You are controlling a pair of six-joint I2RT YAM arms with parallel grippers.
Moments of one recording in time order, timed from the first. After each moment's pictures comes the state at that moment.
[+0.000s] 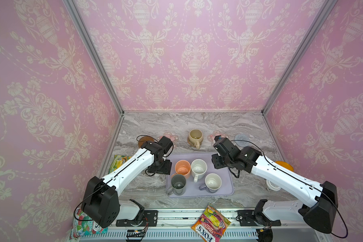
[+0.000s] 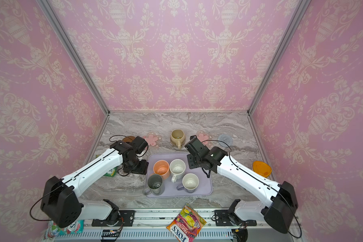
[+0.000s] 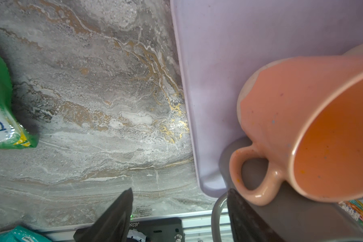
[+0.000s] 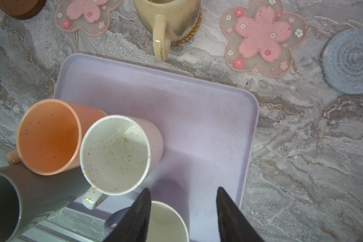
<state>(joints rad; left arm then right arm) -0.51 1.35 1.07 -1.22 0.00 -0.41 0.78 1.26 1.11 -0.90 0.21 0.49</state>
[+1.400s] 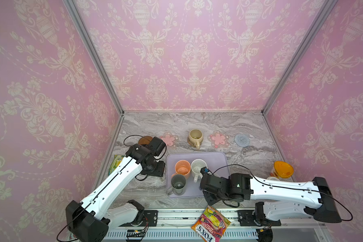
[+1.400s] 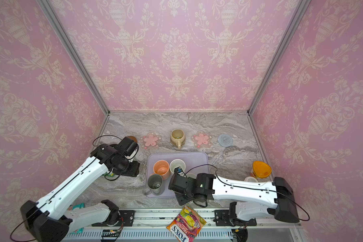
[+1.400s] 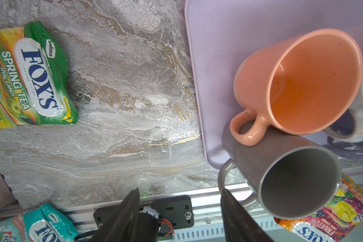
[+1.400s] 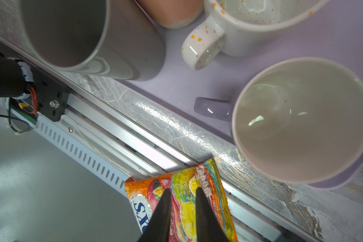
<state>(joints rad) -0.51 1.16 1.10 -1.35 -0.04 -0.40 1.31 1.28 0.98 -0.92 0.09 0.87</state>
